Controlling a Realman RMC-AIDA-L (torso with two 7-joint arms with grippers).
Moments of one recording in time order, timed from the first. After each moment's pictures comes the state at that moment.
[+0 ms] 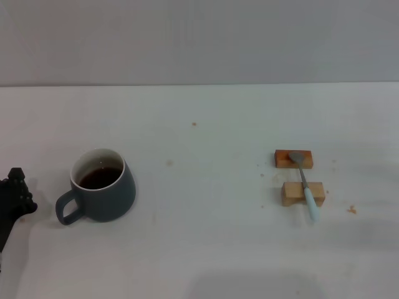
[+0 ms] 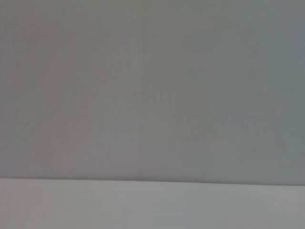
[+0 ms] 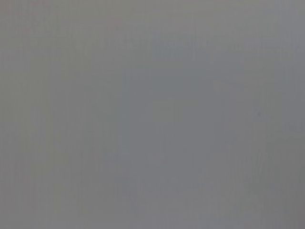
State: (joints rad) left arm -0.09 -2.06 -1.07 -0.45 2.56 0.95 -0.07; right arm 0.00 2.07 1.51 0.90 -2.85 -0.69 0.06
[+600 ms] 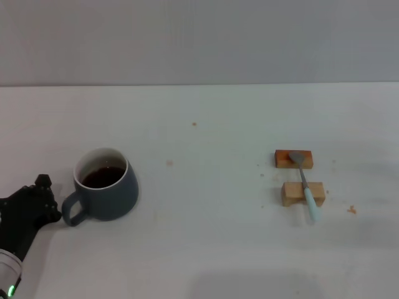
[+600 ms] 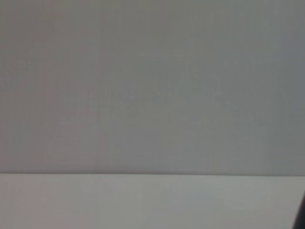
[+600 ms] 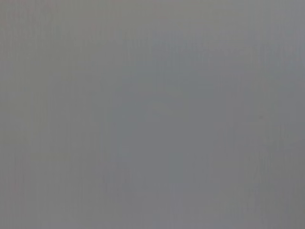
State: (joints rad) left arm -0.07 -2.06 -0.97 -0.49 2.56 0.95 -0.07; right arm 0.01 2.07 1.52 0.90 -2.85 -0.69 0.06
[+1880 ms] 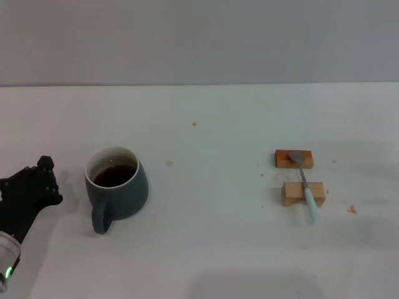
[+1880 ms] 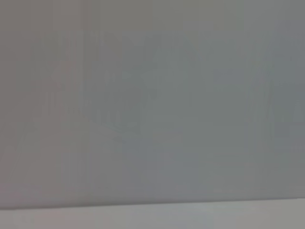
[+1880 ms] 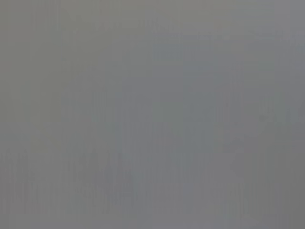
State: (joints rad) left arm -0.12 -2.03 -0.95 -0.50 2.56 0.97 -0.09; right arm 0.00 2.07 1.51 0.91 -2.85 -0.69 0.06
